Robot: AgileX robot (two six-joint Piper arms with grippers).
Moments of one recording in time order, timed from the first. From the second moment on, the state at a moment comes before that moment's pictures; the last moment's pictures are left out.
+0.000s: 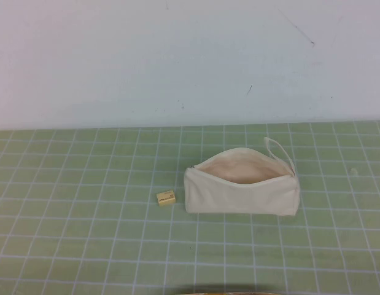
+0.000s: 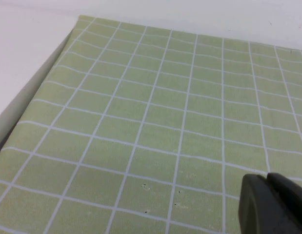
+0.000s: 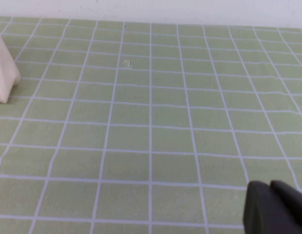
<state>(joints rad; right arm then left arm) -0.09 -0.02 0.03 -0.03 0.41 -0.05 0.07 -0.01 0.02 -0.01 0.37 -0.18</state>
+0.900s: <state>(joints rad) -0.09 -0.02 0.03 -0.03 0.41 -0.05 0.07 -0.01 0.03 -0.55 0.32 -0.28</state>
